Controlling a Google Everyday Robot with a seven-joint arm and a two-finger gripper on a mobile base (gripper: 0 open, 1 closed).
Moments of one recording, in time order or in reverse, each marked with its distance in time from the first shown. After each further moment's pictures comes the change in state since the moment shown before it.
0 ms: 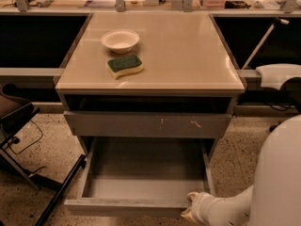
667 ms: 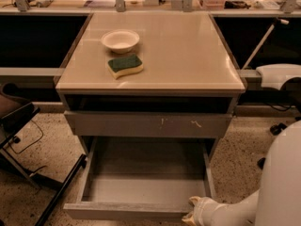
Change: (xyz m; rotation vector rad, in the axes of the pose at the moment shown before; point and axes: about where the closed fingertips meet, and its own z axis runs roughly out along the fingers) arm 0.007 0.011 -0.007 0.008 -0.004 0.015
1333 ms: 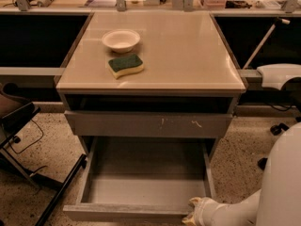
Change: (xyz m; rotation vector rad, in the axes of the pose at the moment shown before) arm -0.001 0.000 -0.002 0.000 0.000 0.000
